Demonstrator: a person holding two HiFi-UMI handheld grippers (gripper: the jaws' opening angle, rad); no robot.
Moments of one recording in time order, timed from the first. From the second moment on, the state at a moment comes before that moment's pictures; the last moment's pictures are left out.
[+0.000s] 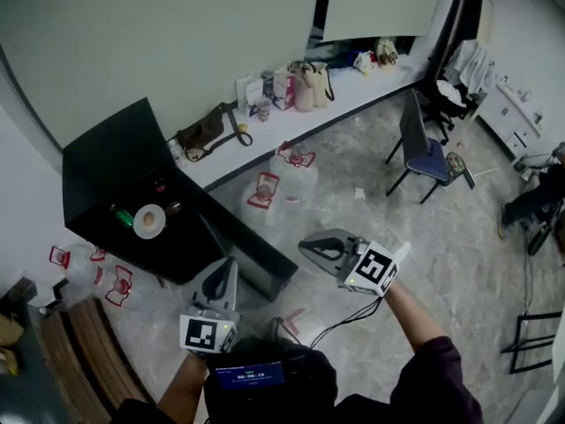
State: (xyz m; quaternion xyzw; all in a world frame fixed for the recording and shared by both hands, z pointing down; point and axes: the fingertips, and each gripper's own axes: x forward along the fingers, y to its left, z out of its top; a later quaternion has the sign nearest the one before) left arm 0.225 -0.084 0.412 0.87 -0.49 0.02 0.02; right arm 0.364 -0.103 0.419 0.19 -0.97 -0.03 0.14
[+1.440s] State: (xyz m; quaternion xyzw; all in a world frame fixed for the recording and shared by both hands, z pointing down) left arm -0.071 0.002 0.360 0.80 -0.59 0.03 -0.04; right arm -0.007 -0.001 0.363 0.16 -0.98 -0.10 0.02
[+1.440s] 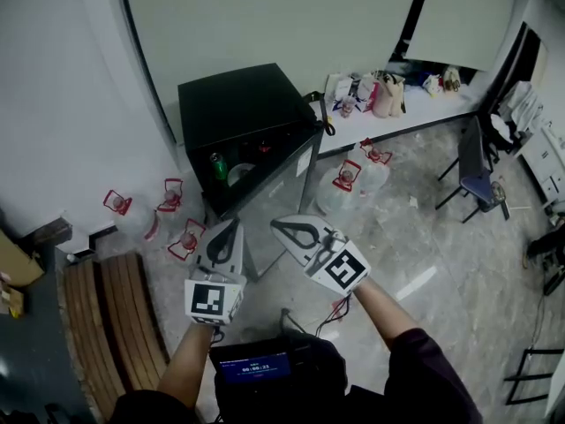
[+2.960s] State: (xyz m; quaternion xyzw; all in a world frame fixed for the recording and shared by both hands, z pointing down) left arm -0.062 -0.051 0.361 0.78 -0.62 0.04 -0.07; right arm -0.005 -0.055 0.348 0.18 -0.98 -0.10 -0.04
